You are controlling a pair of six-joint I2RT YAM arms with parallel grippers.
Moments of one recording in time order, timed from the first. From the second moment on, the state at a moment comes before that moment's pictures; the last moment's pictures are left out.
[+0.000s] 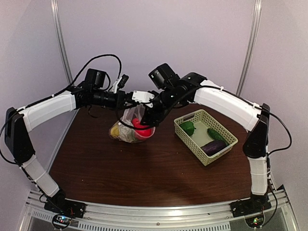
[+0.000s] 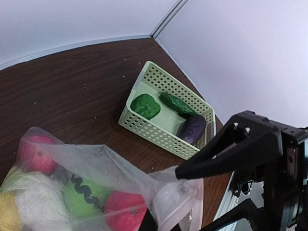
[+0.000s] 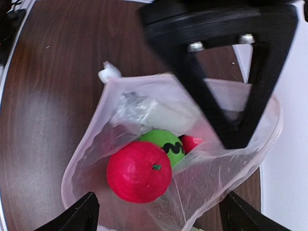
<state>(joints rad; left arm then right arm) -0.50 1.63 1.42 -0.35 0.63 -0.33 0.91 2.09 2.22 -0.91 -0.09 -0.59</state>
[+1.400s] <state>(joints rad) -0.33 1.62 1.51 -0.42 0.63 -0.32 1.02 1.95 2.21 -0.86 0.11 -0.88</state>
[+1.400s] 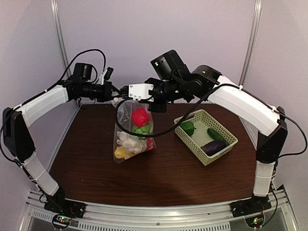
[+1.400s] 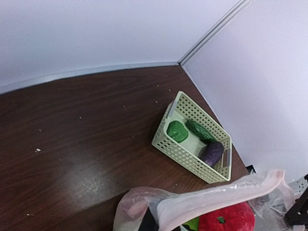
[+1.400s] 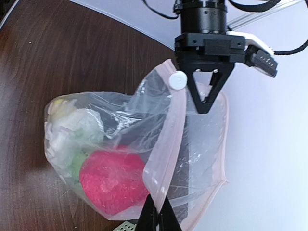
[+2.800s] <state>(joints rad) -0.43 1.66 1.39 -0.31 0.63 -0.36 0.85 1.74 1.92 -0.87 -0.17 -0.71</state>
